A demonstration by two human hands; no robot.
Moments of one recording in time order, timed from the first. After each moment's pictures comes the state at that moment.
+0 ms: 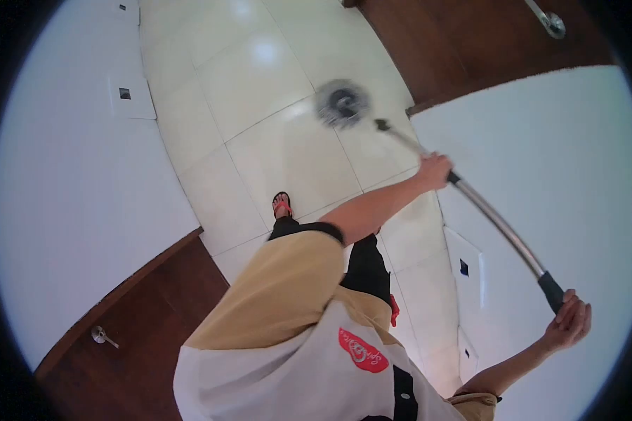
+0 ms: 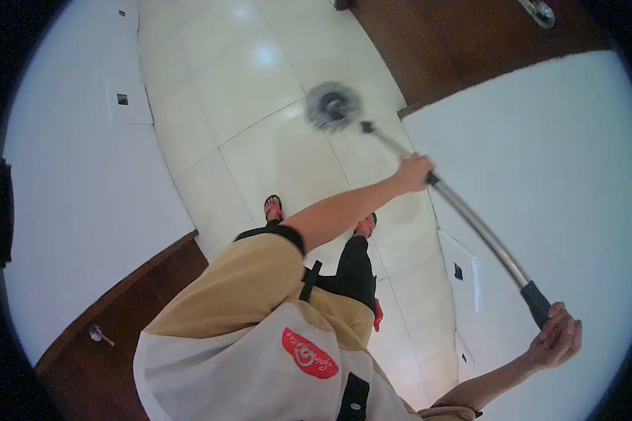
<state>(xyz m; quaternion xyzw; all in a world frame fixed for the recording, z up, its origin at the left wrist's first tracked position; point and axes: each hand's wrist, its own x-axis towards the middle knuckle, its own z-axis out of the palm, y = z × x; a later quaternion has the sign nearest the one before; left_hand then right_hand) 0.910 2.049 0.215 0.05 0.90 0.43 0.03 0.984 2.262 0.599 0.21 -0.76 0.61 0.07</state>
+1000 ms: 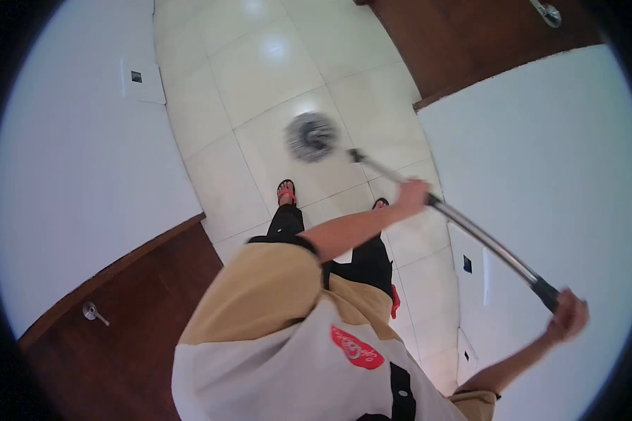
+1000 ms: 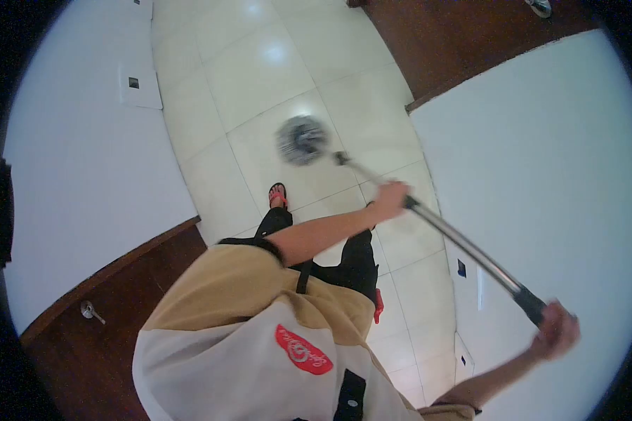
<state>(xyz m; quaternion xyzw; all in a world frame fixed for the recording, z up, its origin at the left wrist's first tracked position) 1.043 2.054 0.226 -0.04 0.90 0.42 0.08 1.030 2.332 0.572 0.13 -0.86 0.45 0.20</state>
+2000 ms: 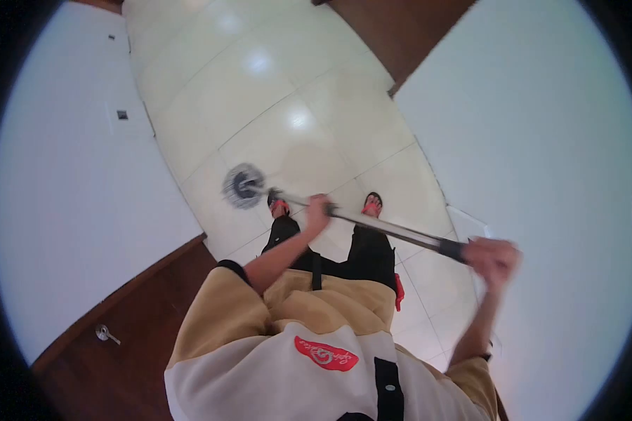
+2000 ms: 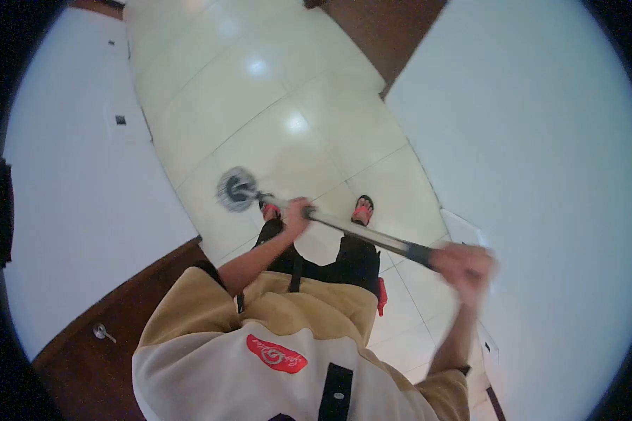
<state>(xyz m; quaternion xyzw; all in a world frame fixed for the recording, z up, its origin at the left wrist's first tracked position) 1.202 1.992 0.096 -0.21 0.85 0.46 -0.13 1.039 2.261 0.477 0.22 -0.79 0.56 -0.12</state>
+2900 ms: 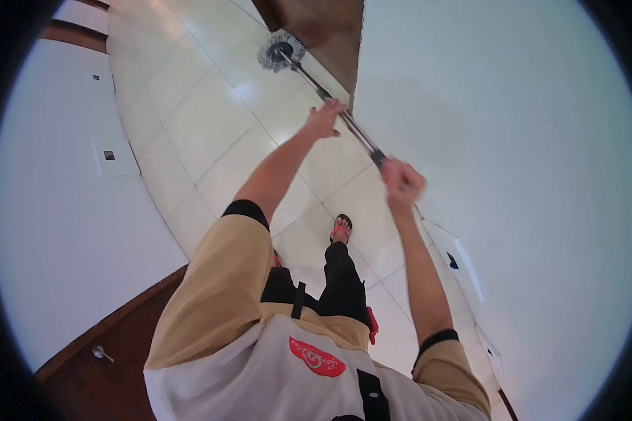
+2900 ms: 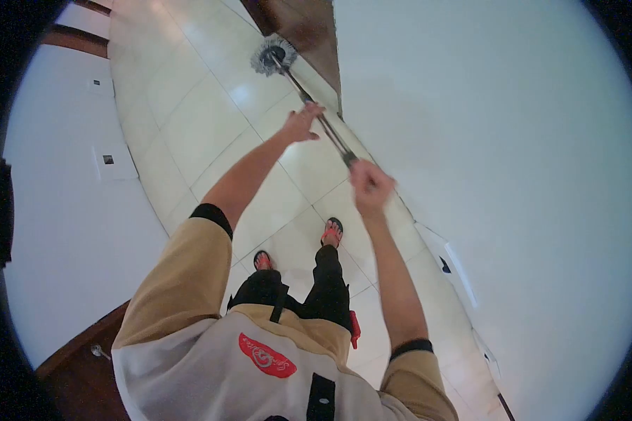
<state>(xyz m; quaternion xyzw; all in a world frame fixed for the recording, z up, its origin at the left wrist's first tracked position) 0.816 2.032 0.165 0.07 0.98 0.14 0.12 0.903 2.257 0.268 0.12 -0.70 0.70 0.12</state>
